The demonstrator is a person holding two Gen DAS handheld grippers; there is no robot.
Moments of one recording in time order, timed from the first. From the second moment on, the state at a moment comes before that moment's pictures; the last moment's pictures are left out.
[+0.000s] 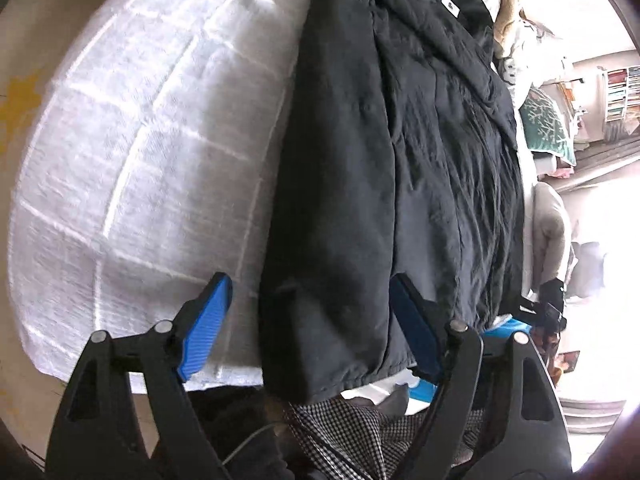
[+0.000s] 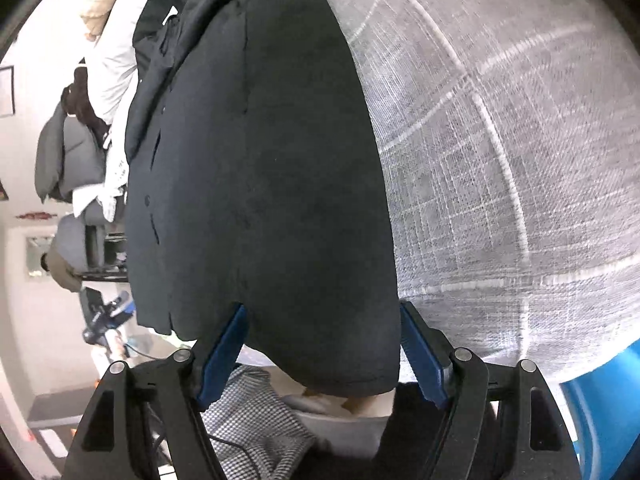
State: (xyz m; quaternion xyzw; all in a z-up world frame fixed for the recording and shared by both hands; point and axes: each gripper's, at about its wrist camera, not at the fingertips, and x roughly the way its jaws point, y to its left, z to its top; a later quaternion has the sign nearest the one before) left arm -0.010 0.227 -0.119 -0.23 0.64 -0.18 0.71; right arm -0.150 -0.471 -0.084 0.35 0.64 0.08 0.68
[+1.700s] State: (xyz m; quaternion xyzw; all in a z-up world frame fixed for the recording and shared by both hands) left arm 0.235 0.154 0.060 -0.23 0.36 -0.17 0.89; right arm 0.075 -0.458 0.115 0.23 0.35 0.03 0.91
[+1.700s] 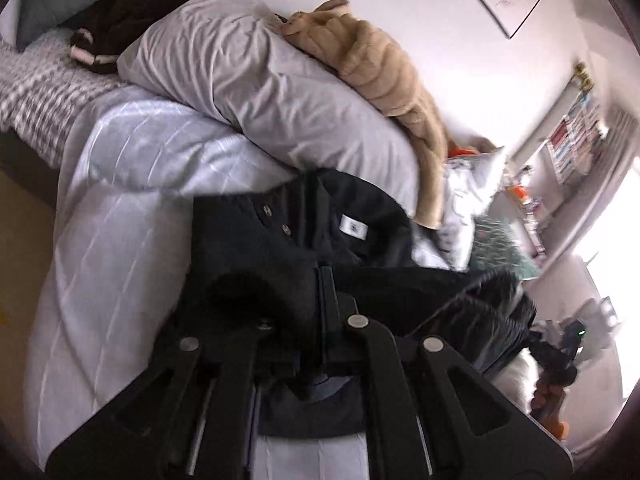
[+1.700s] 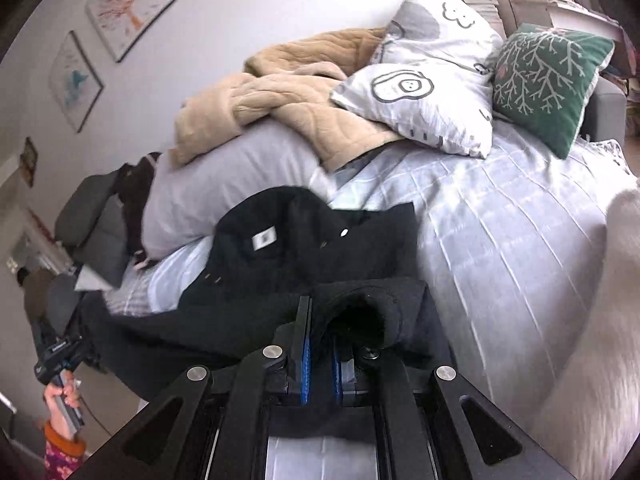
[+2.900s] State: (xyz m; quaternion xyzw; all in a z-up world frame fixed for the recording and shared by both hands) left arm 0.401 0.104 -0.068 0.04 0.44 -0.10 0.89; right arm 0.257 -0.496 -0.002 0.11 0.45 -0.04 0.88
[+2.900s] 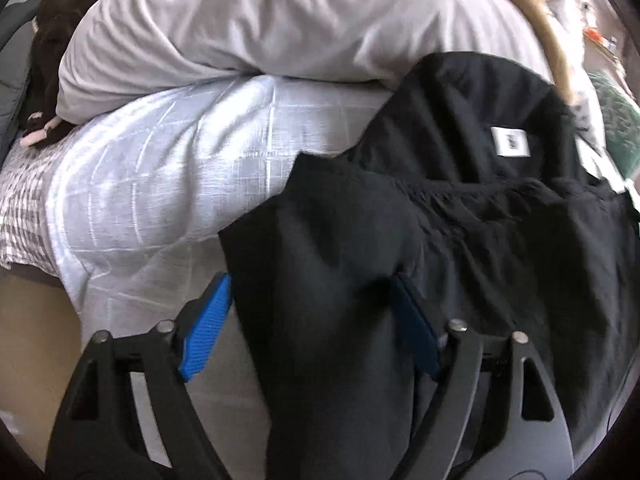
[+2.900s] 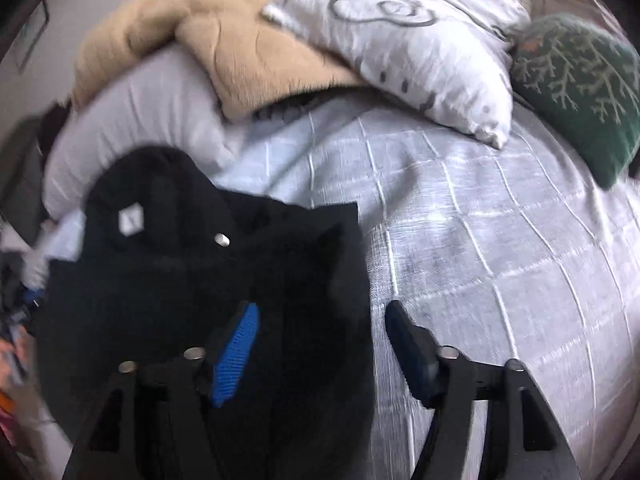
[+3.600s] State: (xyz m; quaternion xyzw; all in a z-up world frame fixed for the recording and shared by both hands) left arm 0.469 0.071 -0.025 0.03 0.23 0.07 0.97; right arm 0.378 -0.441 0.040 -0.06 0.27 -0.25 0.93
